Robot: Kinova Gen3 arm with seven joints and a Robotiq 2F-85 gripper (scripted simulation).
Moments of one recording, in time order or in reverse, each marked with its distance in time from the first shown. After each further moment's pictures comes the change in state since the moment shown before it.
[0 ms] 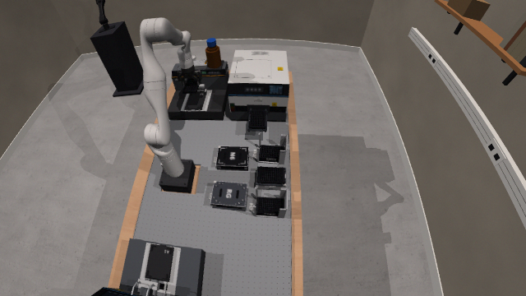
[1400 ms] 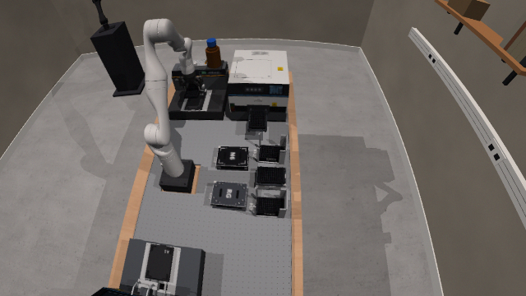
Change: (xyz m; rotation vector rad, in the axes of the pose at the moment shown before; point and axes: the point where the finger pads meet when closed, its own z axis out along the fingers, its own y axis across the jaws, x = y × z) arm 0.000 0.000 0.039 0.000 0.000 0.000
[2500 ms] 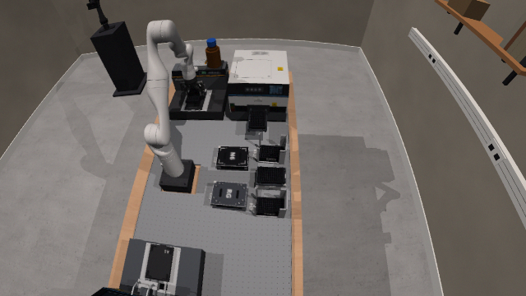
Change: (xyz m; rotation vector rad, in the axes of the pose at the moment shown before) arm 0.000 0.000 0.039 0.000 0.000 0.000
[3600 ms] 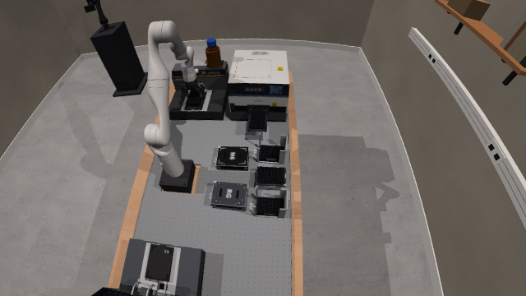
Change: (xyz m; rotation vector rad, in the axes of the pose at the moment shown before) arm 0.000 0.000 0.015 0.000 0.000 0.000
